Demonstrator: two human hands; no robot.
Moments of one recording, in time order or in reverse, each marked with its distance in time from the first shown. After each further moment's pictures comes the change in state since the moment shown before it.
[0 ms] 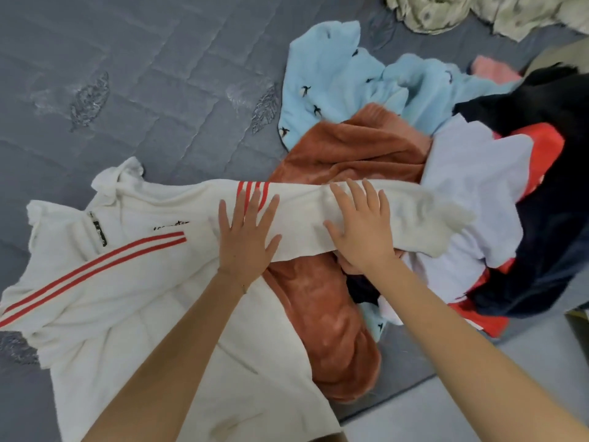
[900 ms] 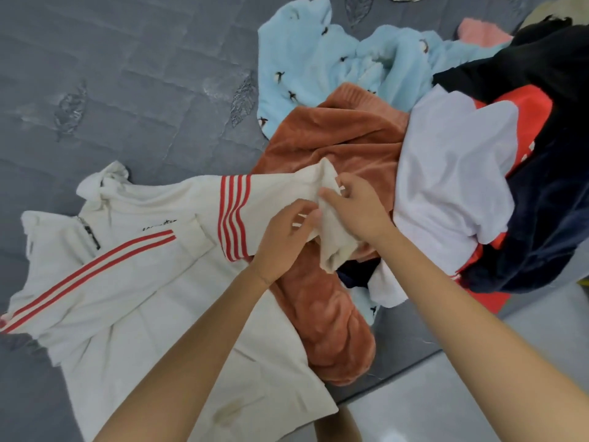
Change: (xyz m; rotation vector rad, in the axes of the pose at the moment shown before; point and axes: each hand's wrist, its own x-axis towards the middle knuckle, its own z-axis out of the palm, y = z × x) left_hand 0.009 0.091 -0.063 -1.265 -0.205 -0.091; right_hand 0.006 0.023 -0.037 0.943 -0.169 0.306
